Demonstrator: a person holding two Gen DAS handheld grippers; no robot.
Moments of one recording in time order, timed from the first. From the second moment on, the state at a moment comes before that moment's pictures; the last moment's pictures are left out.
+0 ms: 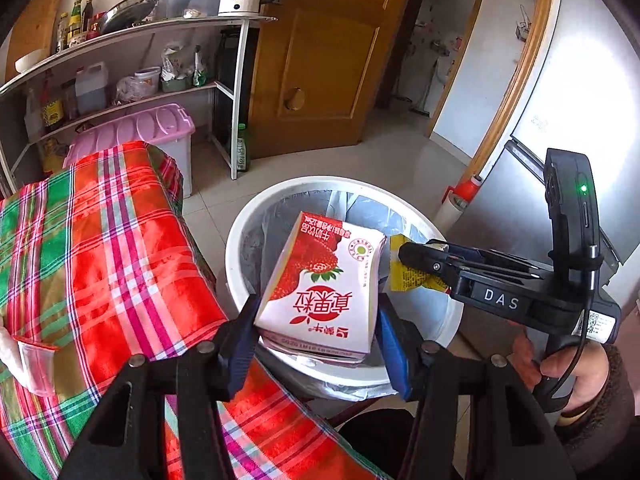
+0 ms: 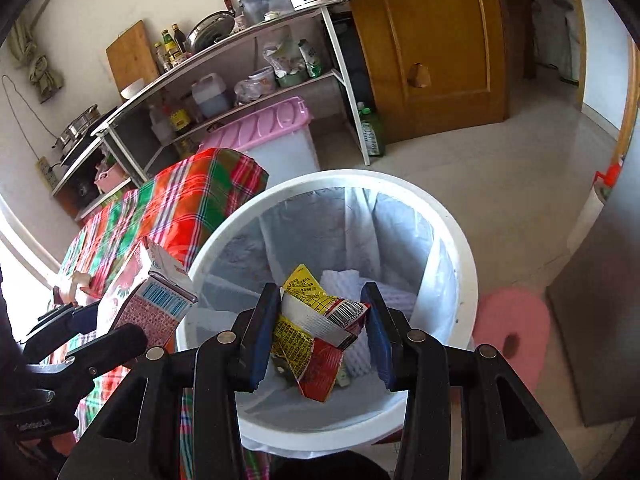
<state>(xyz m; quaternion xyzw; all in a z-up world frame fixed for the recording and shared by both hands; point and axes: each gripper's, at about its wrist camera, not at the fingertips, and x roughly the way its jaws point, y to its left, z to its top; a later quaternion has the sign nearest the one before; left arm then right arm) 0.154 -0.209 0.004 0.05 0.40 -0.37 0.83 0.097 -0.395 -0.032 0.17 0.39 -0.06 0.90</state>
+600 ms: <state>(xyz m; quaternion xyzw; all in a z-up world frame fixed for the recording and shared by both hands) 0.168 -0.234 -0.017 0.05 0.43 -0.37 0.82 0.113 -0.421 -0.057 0.17 0.42 -0.08 0.89</state>
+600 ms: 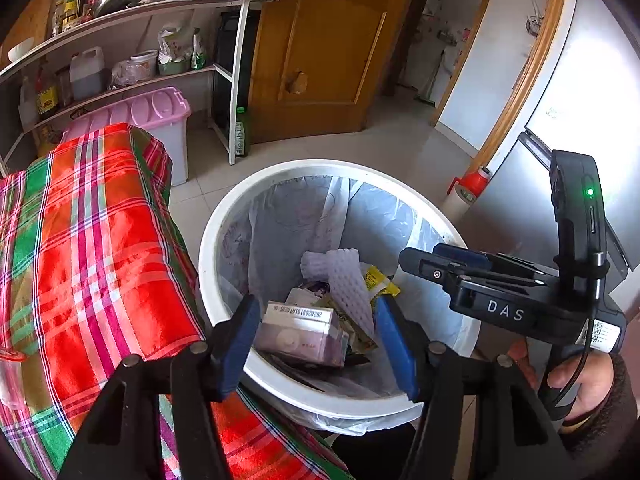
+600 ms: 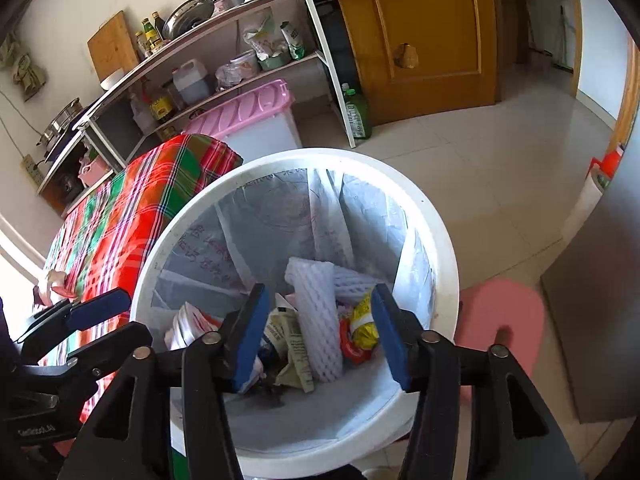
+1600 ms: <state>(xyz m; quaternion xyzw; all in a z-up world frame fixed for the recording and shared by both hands) 0.150 -0.074 0.015 -0.01 0.37 -0.22 0.90 0.113 -0.324 -0.029 0.15 0.39 0.01 0.91</state>
